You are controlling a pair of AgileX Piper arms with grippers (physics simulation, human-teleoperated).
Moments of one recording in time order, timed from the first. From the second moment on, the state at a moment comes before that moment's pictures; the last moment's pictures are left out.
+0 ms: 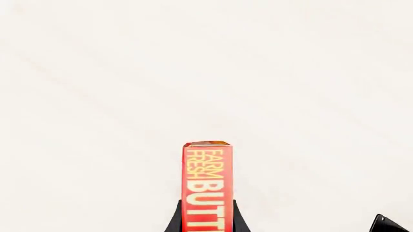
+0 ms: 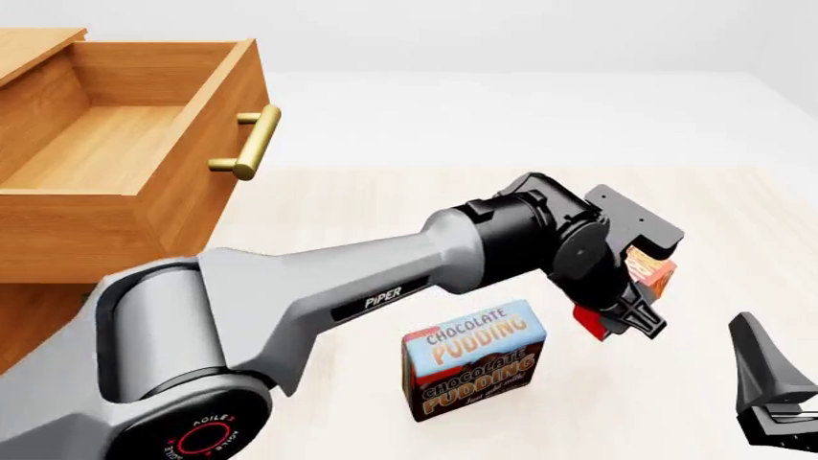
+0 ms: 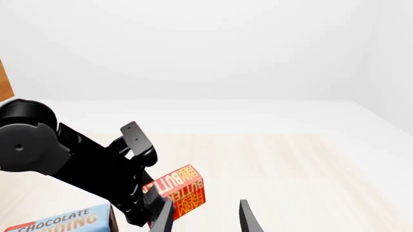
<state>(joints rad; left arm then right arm) -1.06 2.28 -2.03 0.73 -0.05 0.00 0.01 0.00 0.00 0.00</state>
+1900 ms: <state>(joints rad) -0.87 1.73 -1.62 0.76 0.02 0.00 0.01 0.00 0.00 0.00</state>
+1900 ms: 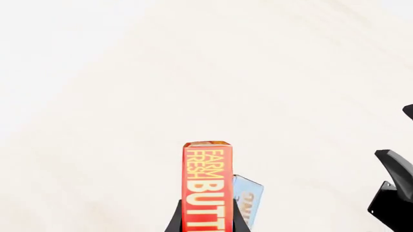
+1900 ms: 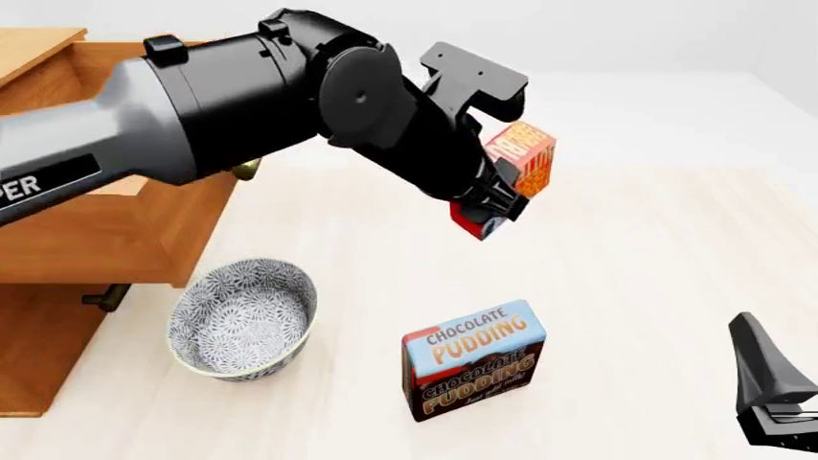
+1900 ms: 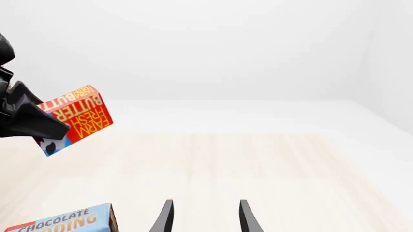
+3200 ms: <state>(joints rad) -0.59 1.30 -1.47 0.94 0.07 0.00 0.01 0.00 0.00 0.00</state>
